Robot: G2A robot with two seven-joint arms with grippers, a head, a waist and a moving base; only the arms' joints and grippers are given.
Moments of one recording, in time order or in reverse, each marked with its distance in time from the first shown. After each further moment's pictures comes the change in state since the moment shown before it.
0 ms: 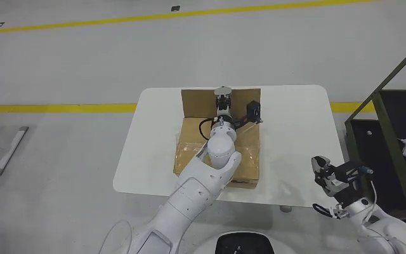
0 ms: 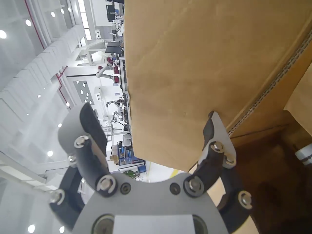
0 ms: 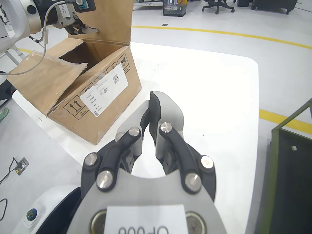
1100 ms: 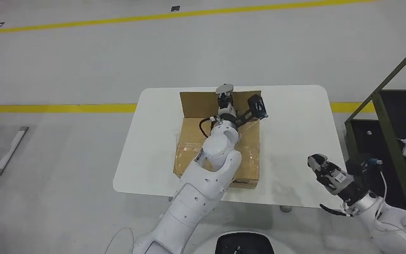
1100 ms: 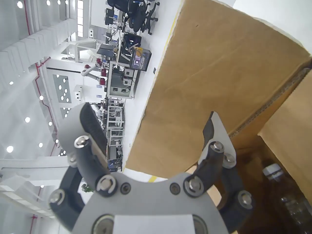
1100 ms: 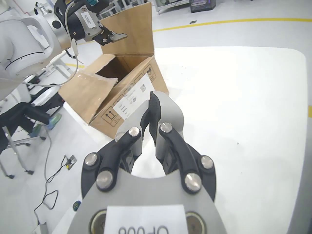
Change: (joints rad) left arm 0.168 -0.007 -0.172 -0.279 -0.062 -0.085 0.069; right arm 0.061 0.019 0.064 0.031 0.343 -0.284 0.247
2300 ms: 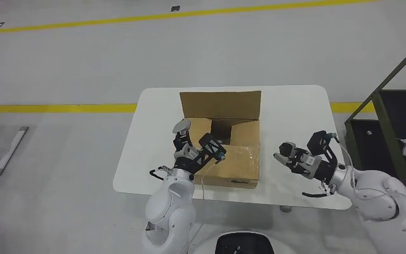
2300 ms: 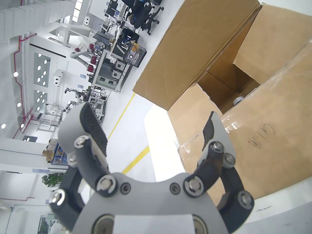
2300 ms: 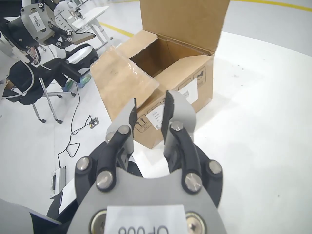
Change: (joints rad) left arm 0.586 0.107 -0.319 -0.749 0.030 -0.230 0.135; right arm 0.323 0.028 -0.184 0.073 0.093 -0.044 0.334
